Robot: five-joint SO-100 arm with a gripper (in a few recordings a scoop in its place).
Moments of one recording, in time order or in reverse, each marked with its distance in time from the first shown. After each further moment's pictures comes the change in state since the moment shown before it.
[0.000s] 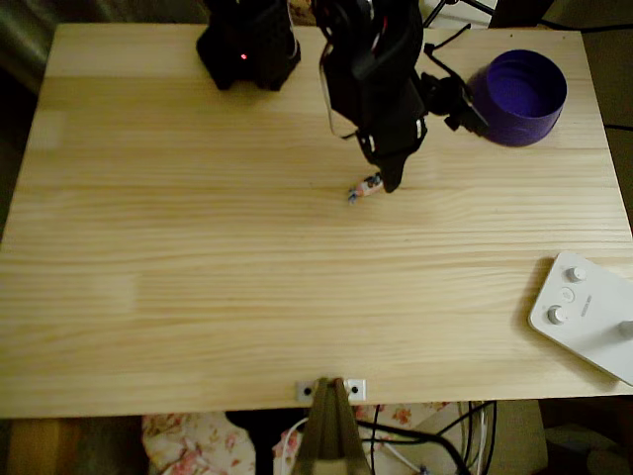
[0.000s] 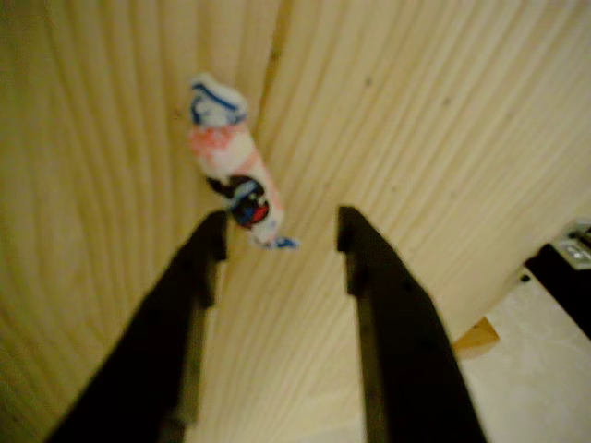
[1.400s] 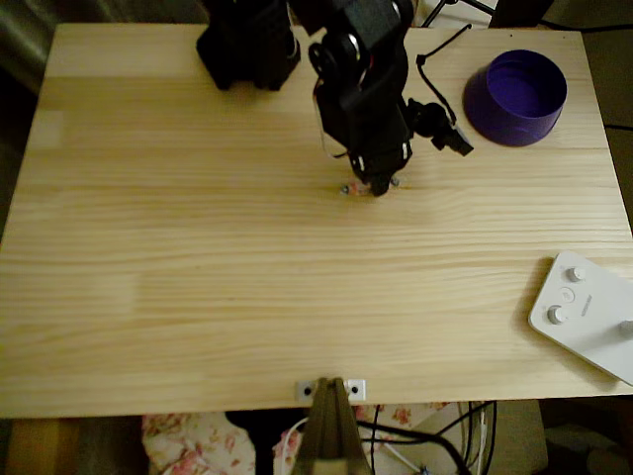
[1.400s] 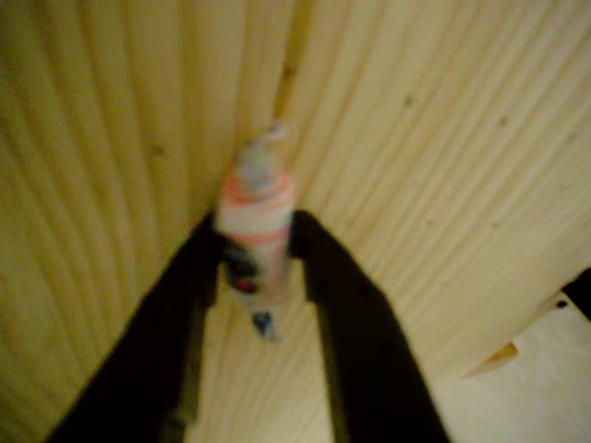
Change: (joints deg) arm 2.3 -5.9 5.7 -10.5 -1.5
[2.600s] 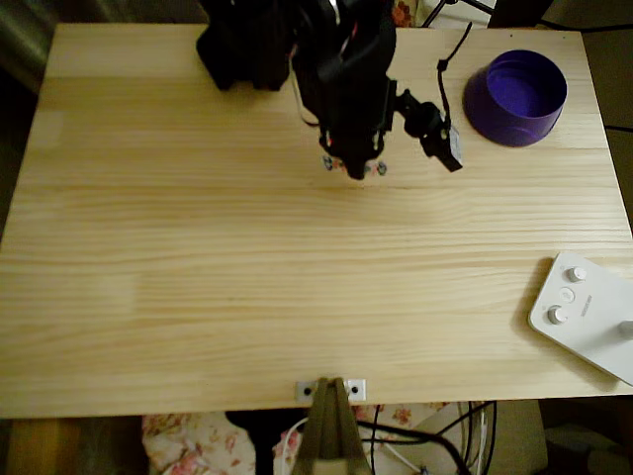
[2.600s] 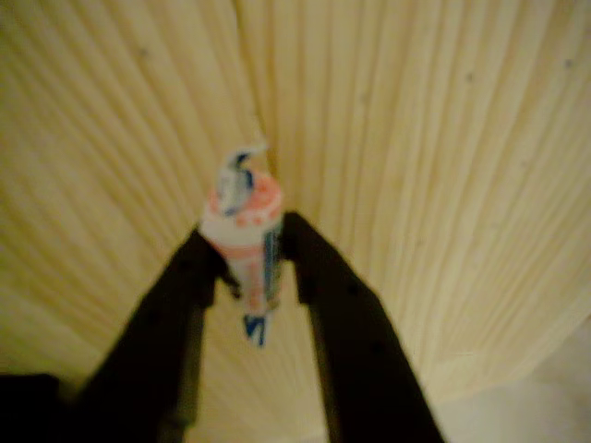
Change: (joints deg) arm 2.2 11.8 -0.4 13.2 20.9
